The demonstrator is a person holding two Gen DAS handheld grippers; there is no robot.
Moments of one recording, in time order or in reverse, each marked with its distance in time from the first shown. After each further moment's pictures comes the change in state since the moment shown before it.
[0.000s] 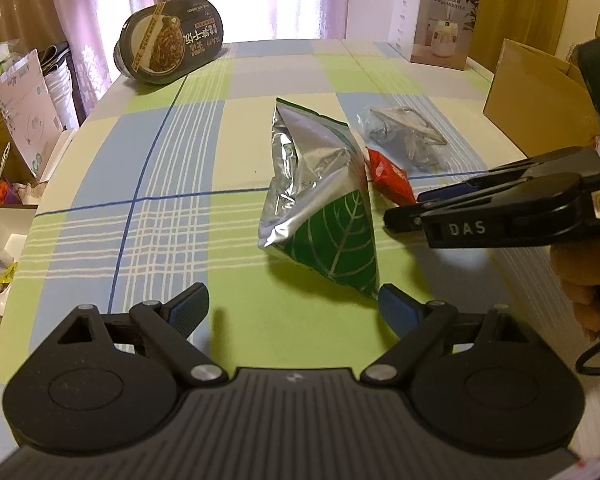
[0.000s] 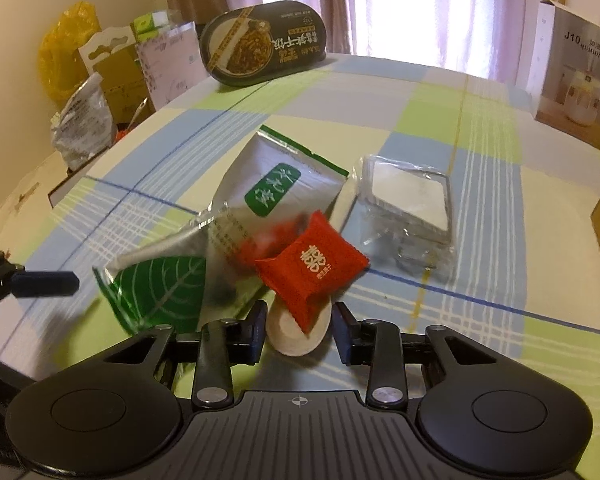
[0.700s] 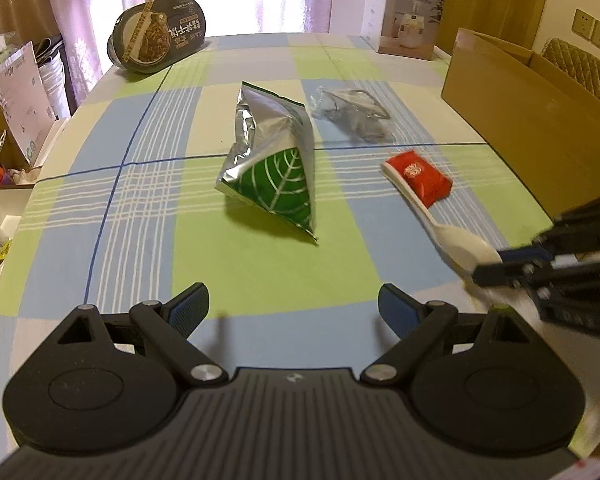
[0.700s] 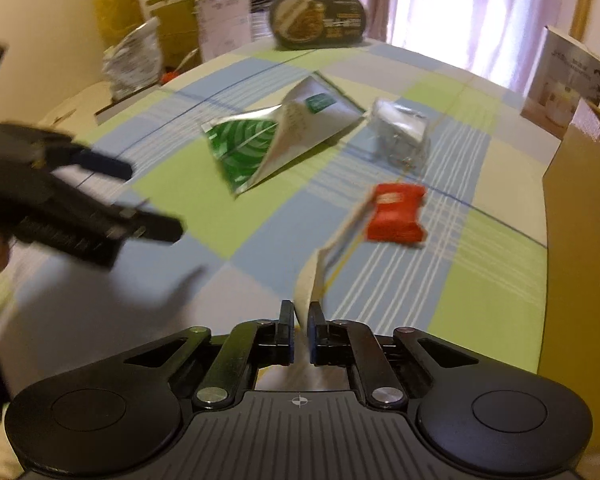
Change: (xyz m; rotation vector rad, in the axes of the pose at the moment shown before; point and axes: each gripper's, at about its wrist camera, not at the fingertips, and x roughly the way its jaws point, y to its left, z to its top) left arm -0.049 -0.034 -0.034 -0.004 0.018 -0.042; right arm -0.109 0.021 -0.097 -0.202 0.077 0.021
